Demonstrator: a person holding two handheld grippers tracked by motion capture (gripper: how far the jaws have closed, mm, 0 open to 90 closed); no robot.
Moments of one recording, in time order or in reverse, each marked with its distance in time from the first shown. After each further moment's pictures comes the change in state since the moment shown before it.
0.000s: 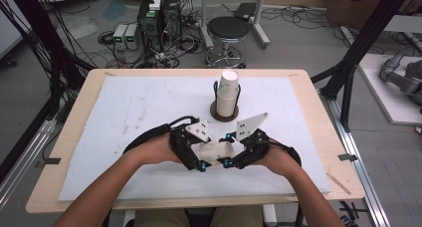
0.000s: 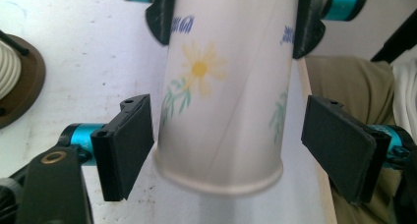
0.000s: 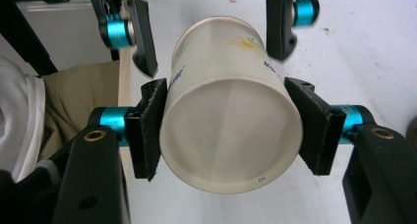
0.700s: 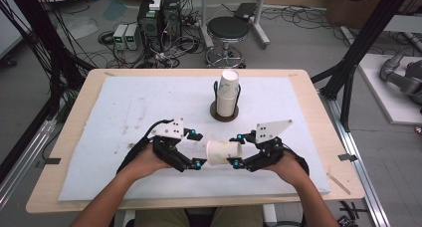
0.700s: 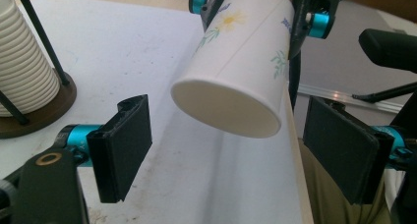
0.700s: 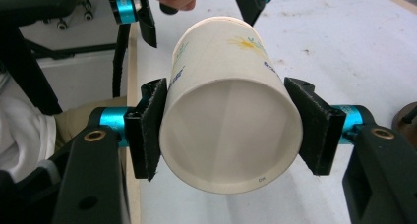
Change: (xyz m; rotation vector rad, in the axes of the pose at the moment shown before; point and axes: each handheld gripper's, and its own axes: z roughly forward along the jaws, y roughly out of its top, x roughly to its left) left arm -0.016 -0.047 -0.013 -0.400 0.064 -0.150; right arm 0.008 -0.033 -0.021 -0.209 -0.026 0.086
